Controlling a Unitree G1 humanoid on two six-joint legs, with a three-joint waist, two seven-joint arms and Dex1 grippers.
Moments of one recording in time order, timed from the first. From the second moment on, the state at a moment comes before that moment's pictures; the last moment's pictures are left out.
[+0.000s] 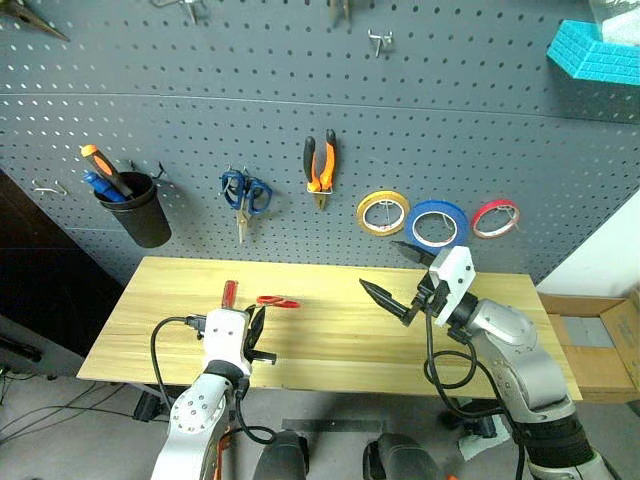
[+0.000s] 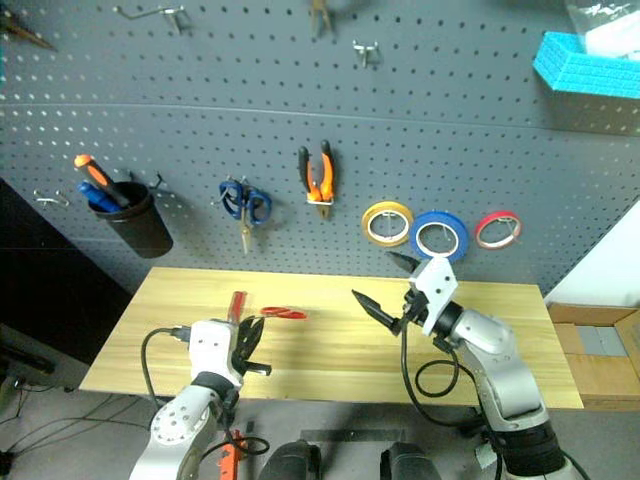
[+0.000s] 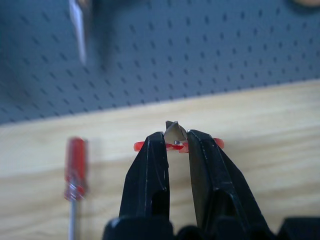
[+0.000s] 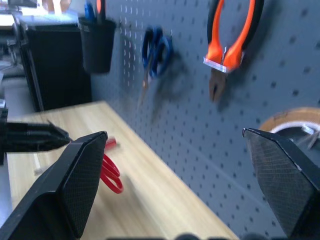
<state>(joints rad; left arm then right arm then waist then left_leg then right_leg) 0.24 0.21 0.02 -0.29 -0.04 0.12 -0.16 -0.17 -0.33 0.11 -0.32 0.26 0.21 0.64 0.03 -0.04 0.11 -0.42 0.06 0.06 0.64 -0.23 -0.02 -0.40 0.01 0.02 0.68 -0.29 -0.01</state>
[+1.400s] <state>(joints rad) 0.19 0.17 0.01 -0.24 -0.03 0.51 -0.12 -0.28 -0.35 0.14 -0.21 0.21 0.27 0.61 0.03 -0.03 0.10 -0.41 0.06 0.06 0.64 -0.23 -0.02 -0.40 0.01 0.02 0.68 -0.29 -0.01</state>
